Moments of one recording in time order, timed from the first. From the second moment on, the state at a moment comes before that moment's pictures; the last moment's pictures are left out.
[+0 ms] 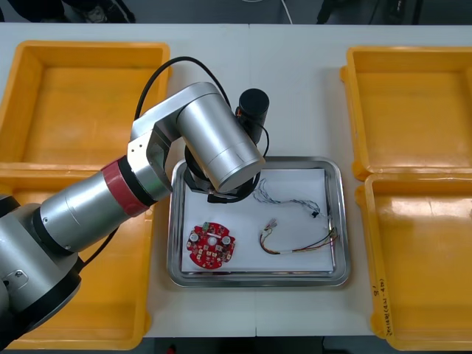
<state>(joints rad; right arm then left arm) -0.14 -0.95 -0.31 -1.95 -1.03 1.70 1.29 -0.88 0.33 -0.77 -1.59 0.49 1.68 -0.71</state>
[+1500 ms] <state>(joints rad) -0.14 -0.95 -0.31 -1.95 -1.03 1.70 1.29 -0.95 0.58 -0.39 -1.75 0.83 1.91 -0.82</state>
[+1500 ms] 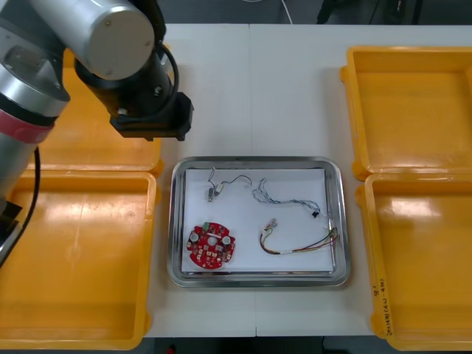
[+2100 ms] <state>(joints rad) -0.19 -0.95 -0.28 -2.05 -1.06 1.75 1.29 -0.92 0.77 -0.16 -1.73 0.91 1.91 -1.05</state>
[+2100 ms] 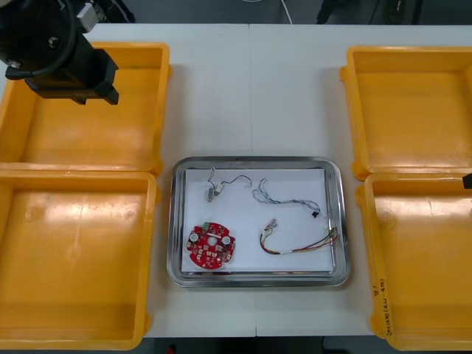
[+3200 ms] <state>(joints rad) -0.66 -0.95 0.51 -2.31 -1.00 1.72 1.29 -0.39 0.84 0.22 -2.09 0.95 1.91 -1.14</state>
